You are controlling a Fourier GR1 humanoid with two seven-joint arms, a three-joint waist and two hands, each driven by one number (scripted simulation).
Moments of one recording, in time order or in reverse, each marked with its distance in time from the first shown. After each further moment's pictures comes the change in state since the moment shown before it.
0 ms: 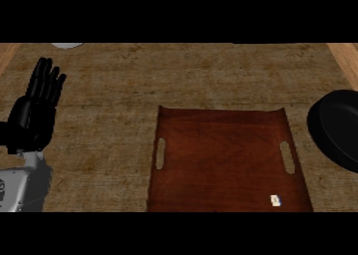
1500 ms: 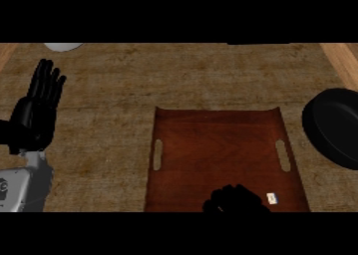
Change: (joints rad) left arm 0.000 -0.002 -0.002 0.015 -0.010 0.023 0.004; right arm 0.288 0.220 1.266 -0.053 0.640 -0.126 0.275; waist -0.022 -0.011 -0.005
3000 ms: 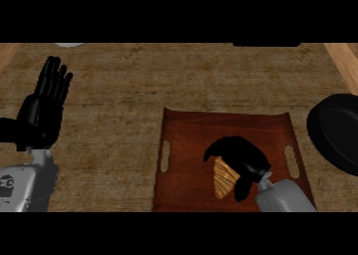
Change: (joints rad) left arm -0.019 -0.003 -0.032 0.007 0.002 -0.001 -0.018; right arm -0.458 -0.118 -0.378 0.830 -0.509 0.067 -0.548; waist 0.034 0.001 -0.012
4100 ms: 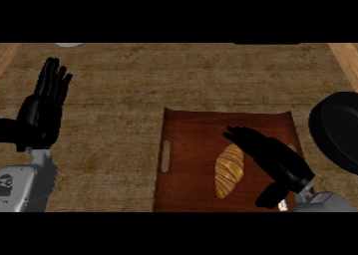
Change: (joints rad) left arm 0.005 0.027 -0.019 0.023 0.035 0.021 -0.023; right arm 0.107 -0.172 -0.054 -0.315 -0.211 0.159 0.183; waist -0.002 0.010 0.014
